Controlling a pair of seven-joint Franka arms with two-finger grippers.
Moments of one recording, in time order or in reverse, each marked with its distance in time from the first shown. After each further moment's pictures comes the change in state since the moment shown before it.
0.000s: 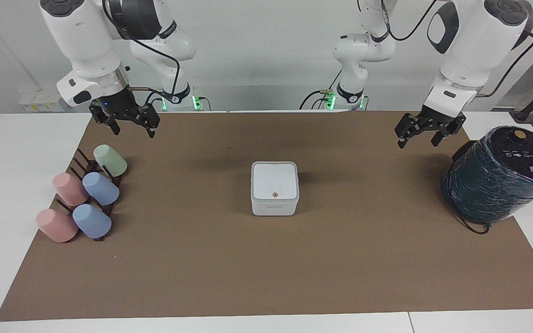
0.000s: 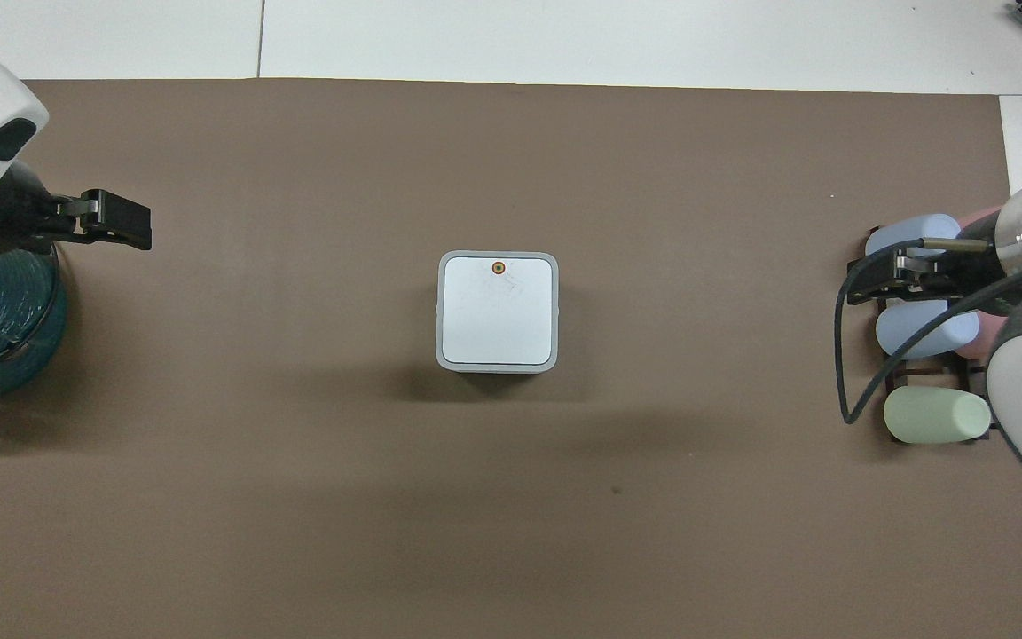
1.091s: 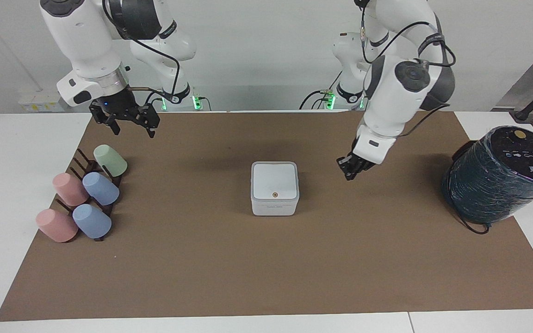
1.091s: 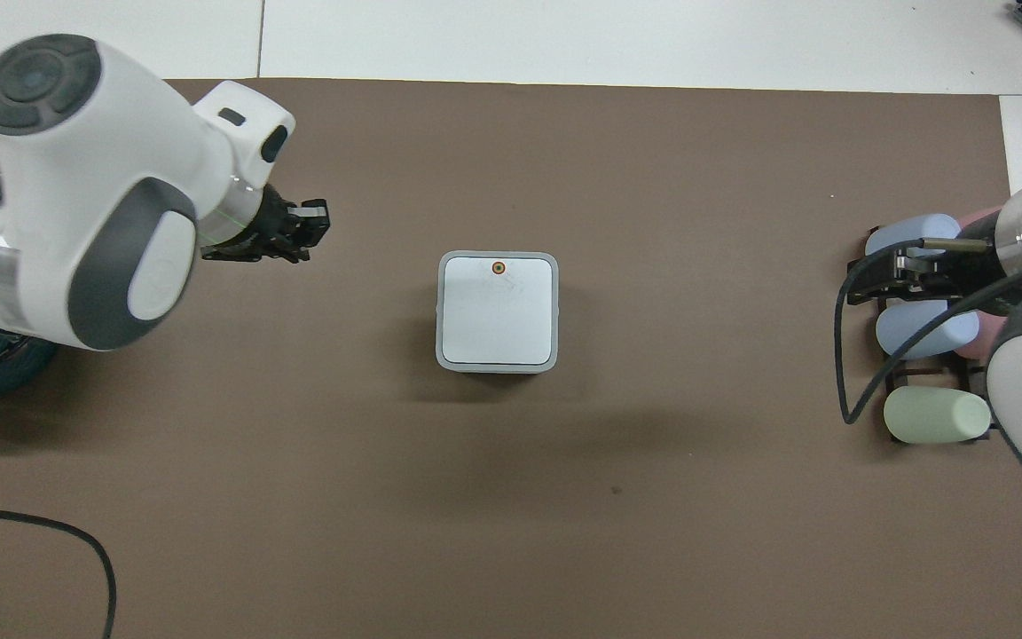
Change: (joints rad) left arm -0.145 0.154 -0.002 -0.015 -0.088 0.100 -0.285; right arm 0.000 0.000 0.000 0.000 0.000 0.000 0.000
